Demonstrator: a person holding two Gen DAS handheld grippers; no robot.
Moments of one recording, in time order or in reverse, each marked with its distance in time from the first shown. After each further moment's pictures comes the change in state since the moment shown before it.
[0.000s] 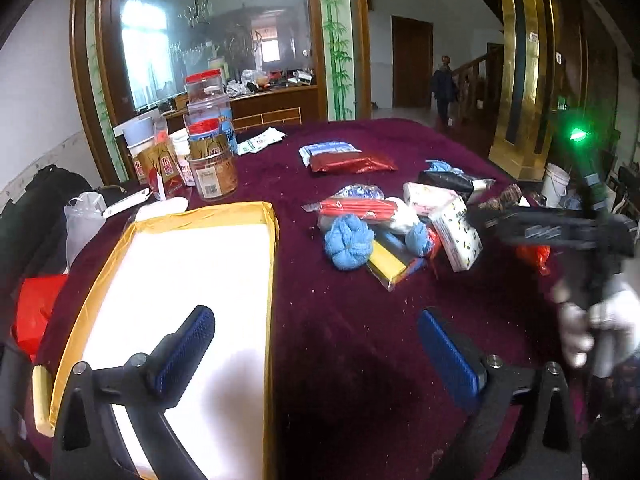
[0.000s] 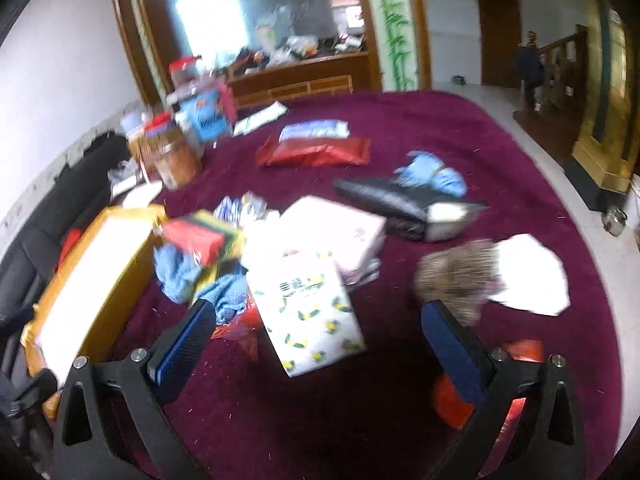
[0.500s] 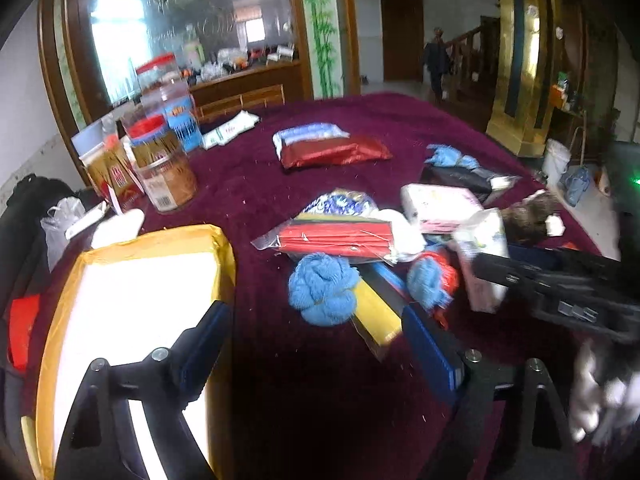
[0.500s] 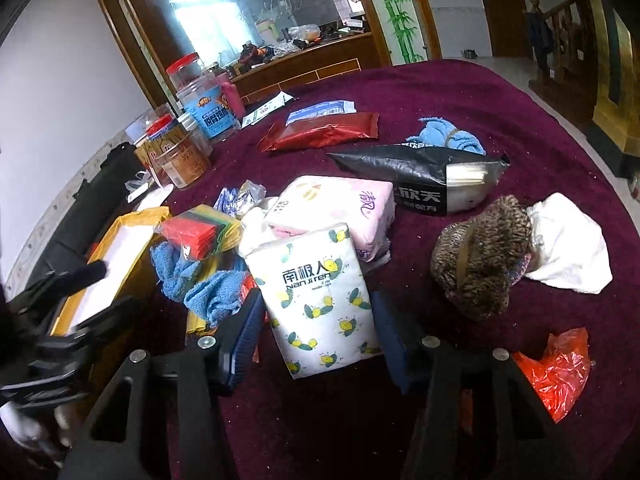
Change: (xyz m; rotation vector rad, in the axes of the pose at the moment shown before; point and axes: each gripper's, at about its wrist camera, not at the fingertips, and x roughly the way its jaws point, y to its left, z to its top) left arm 0.096 -0.031 0.047 0.049 0.110 0.001; right arm 0.014 -0.023 -0.008 0.107 0.027 0.122
